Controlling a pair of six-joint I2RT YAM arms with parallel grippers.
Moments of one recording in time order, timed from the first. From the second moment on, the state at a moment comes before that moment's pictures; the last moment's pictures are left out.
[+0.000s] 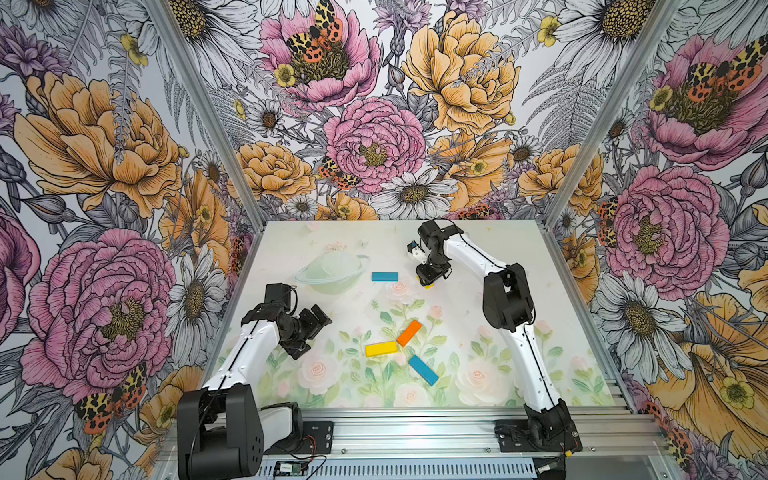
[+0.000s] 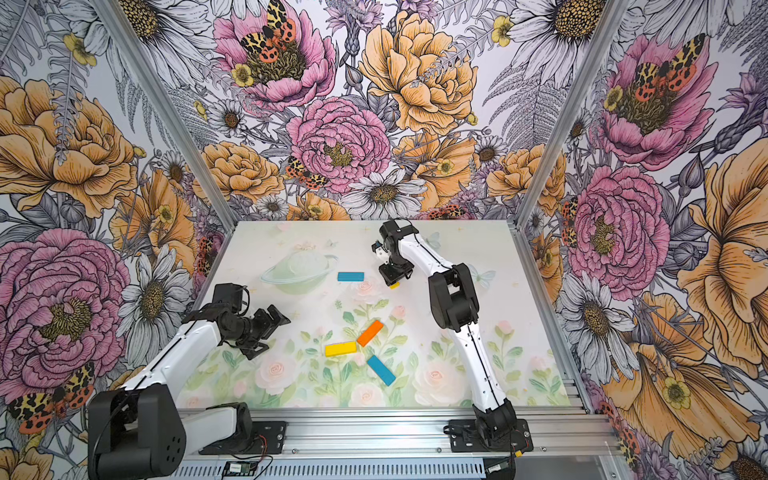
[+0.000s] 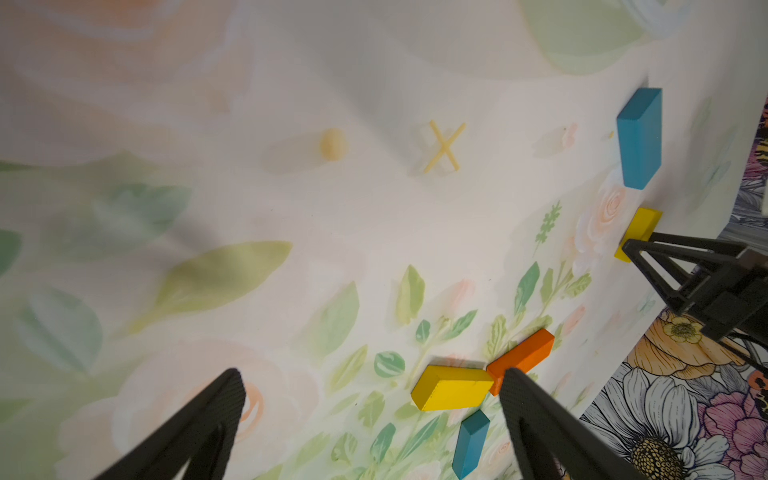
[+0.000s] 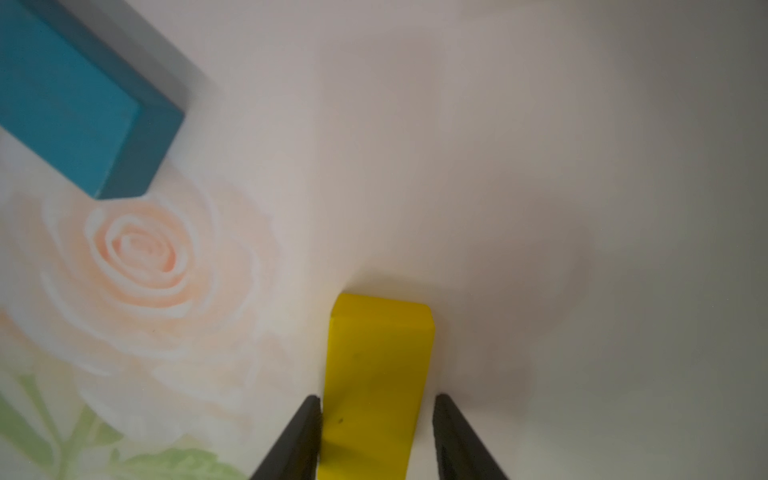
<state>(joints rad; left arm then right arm) 0.10 1.20 0.69 -0.78 0.37 -0.72 0.44 2.49 2.21 -1.15 -0.11 -0.25</state>
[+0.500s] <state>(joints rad) 0.10 1.23 0.72 -0.77 0.37 -0.70 0.53 2.46 2.16 -1.13 -0.10 -0.34</state>
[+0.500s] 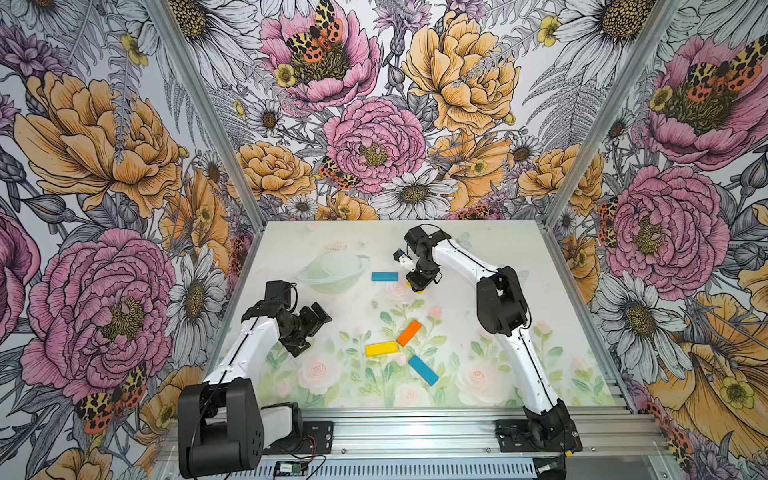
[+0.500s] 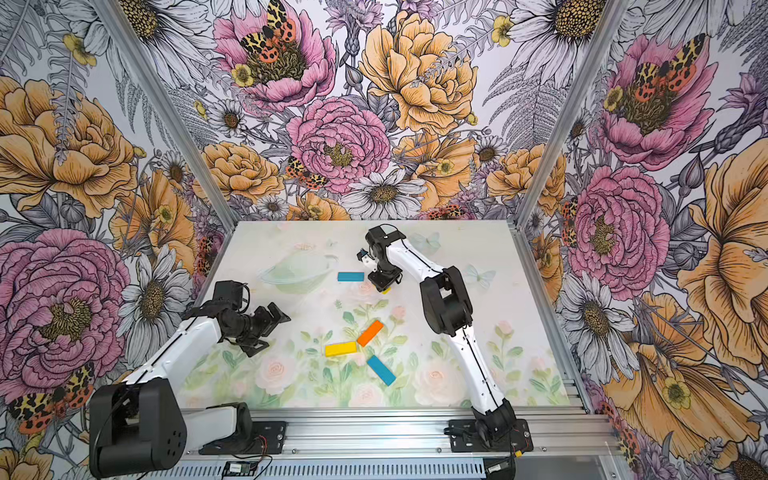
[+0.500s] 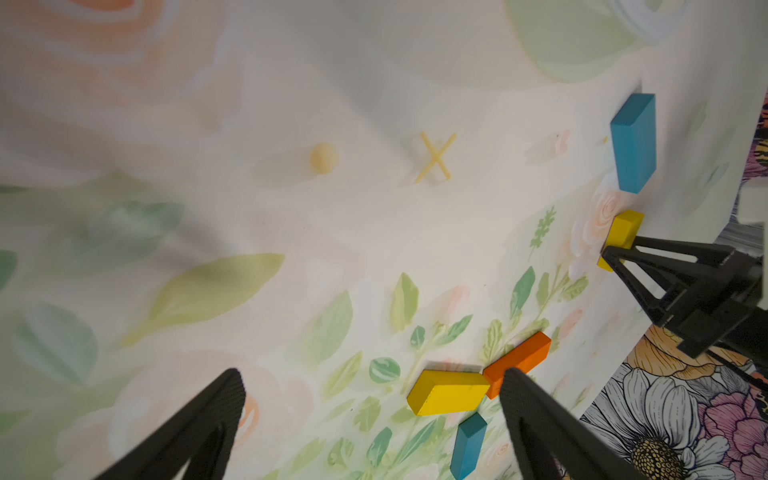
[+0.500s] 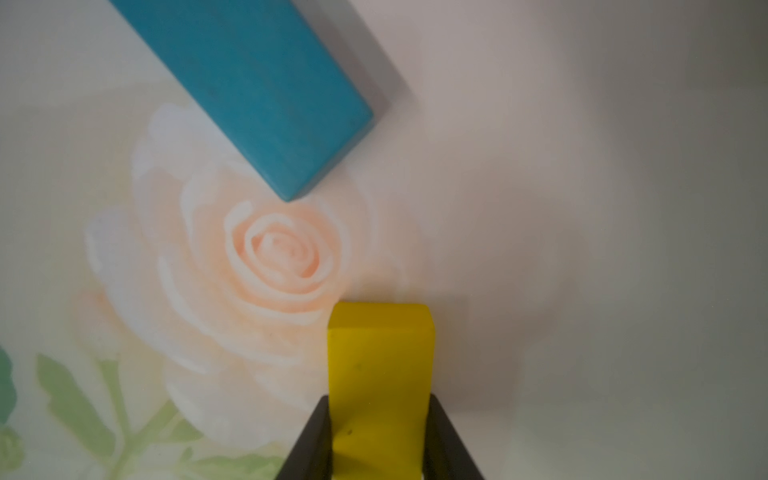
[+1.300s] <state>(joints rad) 0.11 1.25 0.72 -0.77 0.38 -0.67 0.53 2.36 1.99 -1.13 -0.18 -0.56</state>
